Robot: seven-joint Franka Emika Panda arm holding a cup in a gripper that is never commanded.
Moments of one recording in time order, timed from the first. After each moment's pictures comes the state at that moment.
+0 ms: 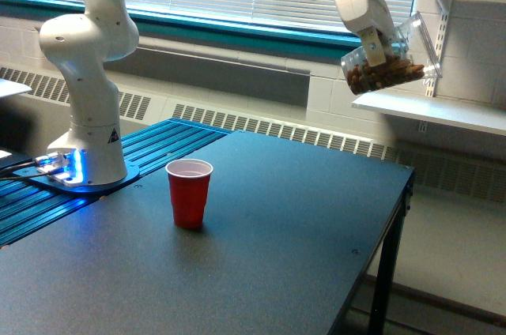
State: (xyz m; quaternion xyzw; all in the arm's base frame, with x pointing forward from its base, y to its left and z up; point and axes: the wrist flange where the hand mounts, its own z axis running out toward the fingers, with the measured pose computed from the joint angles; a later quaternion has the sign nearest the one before) arm 0.633 -0.110 0.488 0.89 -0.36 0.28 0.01
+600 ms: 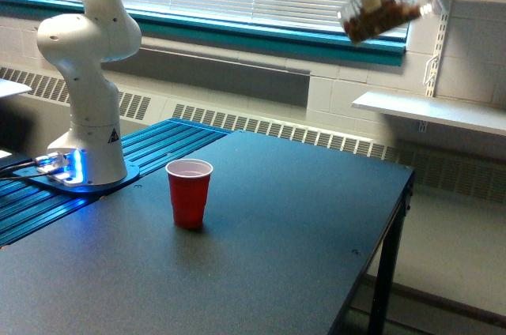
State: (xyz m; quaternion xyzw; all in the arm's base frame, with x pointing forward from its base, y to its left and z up) arm 0.591 -0.098 0.569 0.87 -0.35 0.34 -0.02
